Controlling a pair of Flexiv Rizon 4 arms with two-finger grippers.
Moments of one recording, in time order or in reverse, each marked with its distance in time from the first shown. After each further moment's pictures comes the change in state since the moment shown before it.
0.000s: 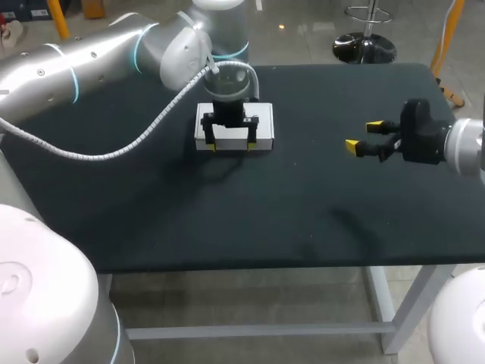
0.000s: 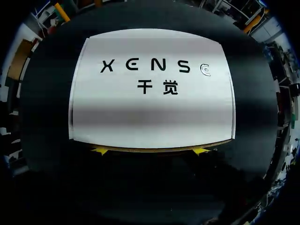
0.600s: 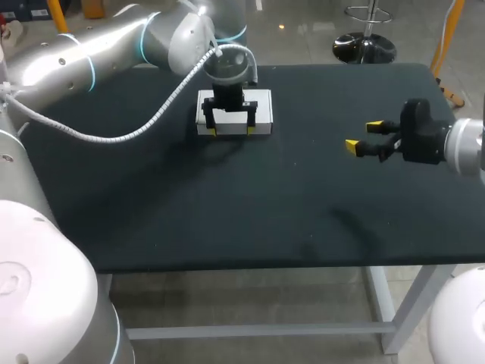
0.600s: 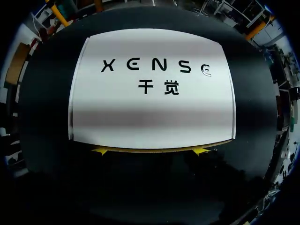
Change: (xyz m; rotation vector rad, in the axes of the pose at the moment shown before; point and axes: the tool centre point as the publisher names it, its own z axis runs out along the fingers) left arm -0.002 -0.060 0.006 0.005 0.009 -0.017; right arm 0.000 0.000 0.000 0.000 0.000 0.000
